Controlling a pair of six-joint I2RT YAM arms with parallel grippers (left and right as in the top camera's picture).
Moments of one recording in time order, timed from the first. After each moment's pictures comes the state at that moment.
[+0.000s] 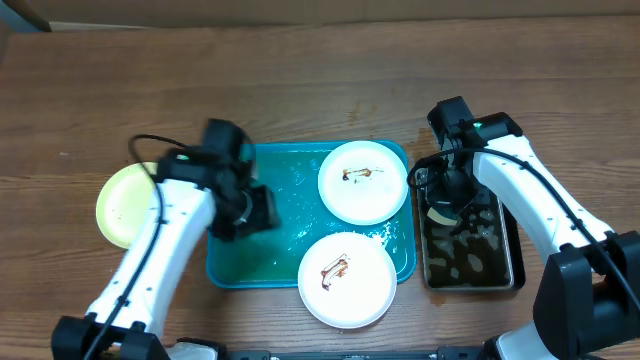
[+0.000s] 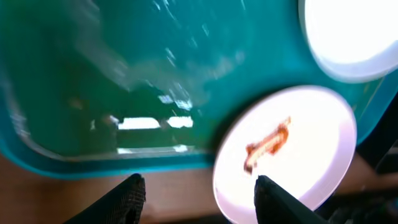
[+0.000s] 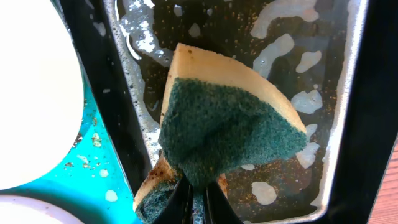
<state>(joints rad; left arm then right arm) -0.24 1.47 1.11 -1.18 0.27 -0.40 0.27 1.71 1.27 -1.16 0.06 0.39</state>
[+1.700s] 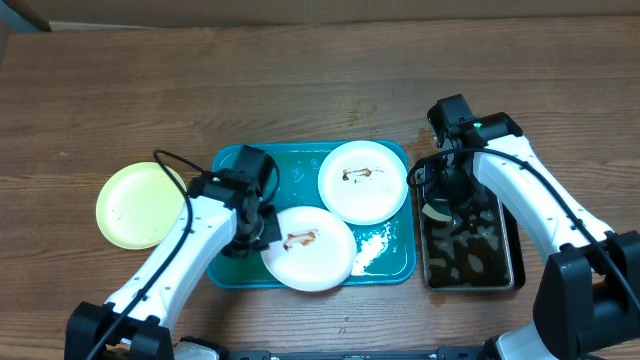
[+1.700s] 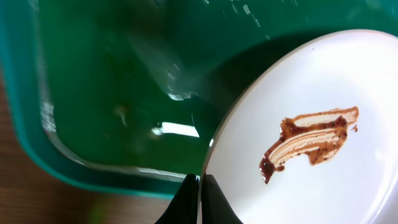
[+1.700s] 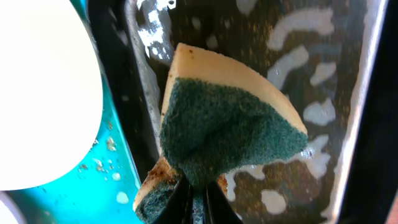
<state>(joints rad) -0.31 1.47 0.95 -1.03 0.04 -0.58 0.27 1.71 1.27 -1.12 0.04 0.38</state>
